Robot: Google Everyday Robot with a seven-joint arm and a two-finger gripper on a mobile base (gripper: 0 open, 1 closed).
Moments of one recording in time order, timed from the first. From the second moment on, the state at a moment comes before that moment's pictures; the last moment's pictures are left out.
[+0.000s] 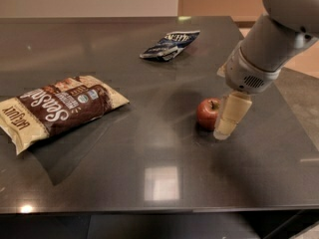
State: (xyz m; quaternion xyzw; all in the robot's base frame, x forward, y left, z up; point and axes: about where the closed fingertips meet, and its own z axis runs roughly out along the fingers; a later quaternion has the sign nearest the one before) arm 0.497 -0.144 0.884 -0.63 0.76 0.03 0.16
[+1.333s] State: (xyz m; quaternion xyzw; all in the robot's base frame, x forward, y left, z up) arm 0.502 -0.141 0.860 -0.63 0.76 0.04 0.13
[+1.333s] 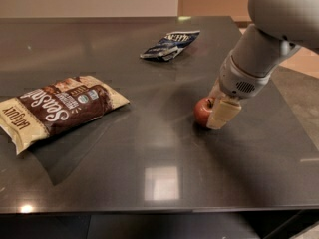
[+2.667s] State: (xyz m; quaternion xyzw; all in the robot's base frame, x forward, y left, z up) arm 0.647 -0.138 0.912 -0.59 0.79 0.04 0.17
